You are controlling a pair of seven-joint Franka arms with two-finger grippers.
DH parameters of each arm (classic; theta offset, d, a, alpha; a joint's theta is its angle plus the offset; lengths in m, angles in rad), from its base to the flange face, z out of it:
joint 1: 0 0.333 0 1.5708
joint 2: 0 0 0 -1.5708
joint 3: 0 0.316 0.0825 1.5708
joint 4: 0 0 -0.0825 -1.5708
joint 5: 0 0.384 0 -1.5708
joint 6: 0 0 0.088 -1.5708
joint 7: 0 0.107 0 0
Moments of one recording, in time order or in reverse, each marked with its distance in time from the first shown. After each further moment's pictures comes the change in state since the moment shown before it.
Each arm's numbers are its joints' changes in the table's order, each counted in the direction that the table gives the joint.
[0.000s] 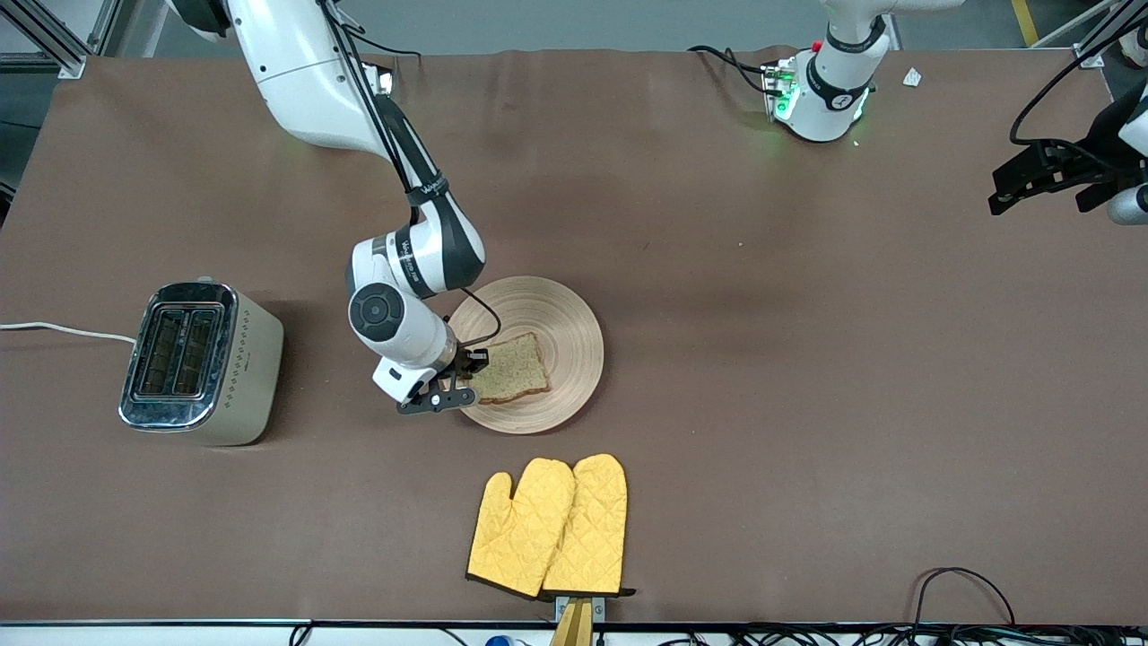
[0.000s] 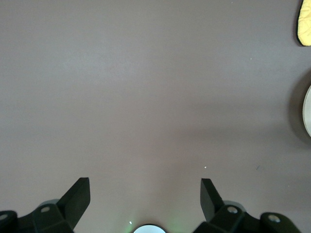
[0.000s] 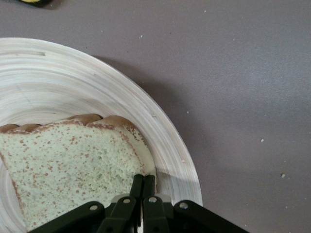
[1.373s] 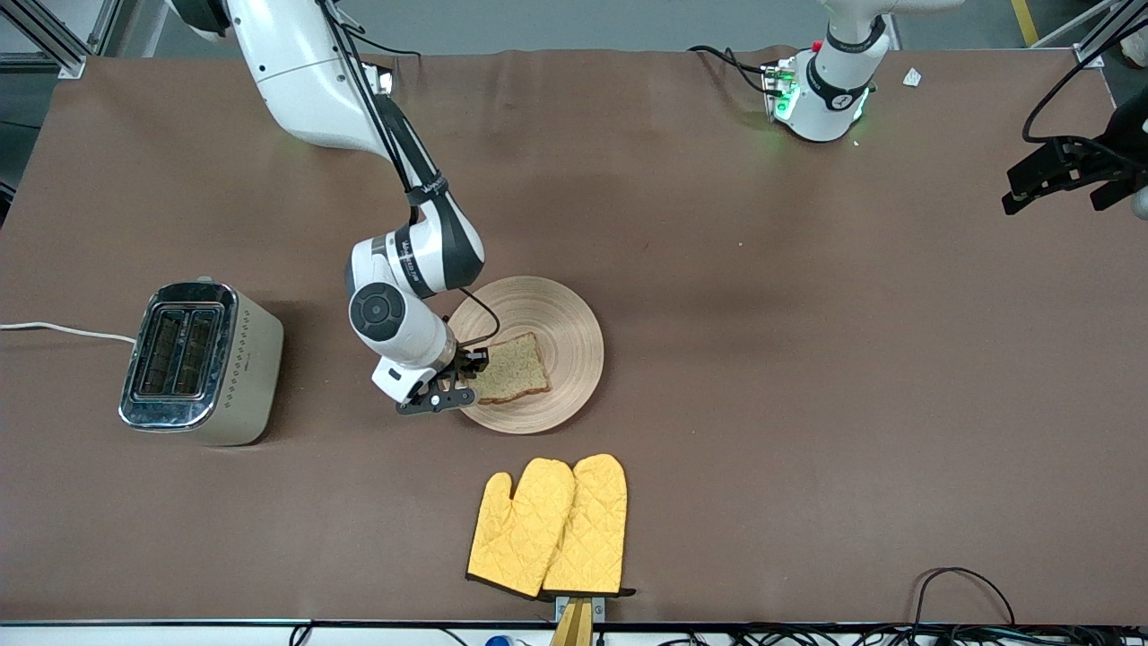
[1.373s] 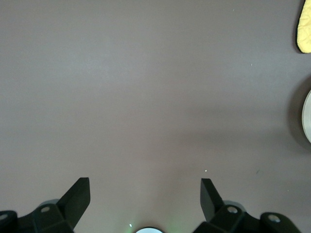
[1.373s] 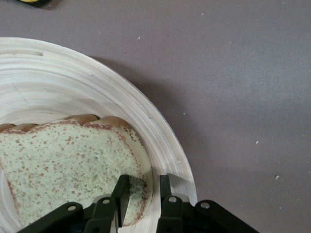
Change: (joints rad) left arm 0.003 0.003 0.009 0.013 0.000 0.000 0.000; right arm 0.000 0.002 -0.001 0.000 -0.019 0.000 0.000
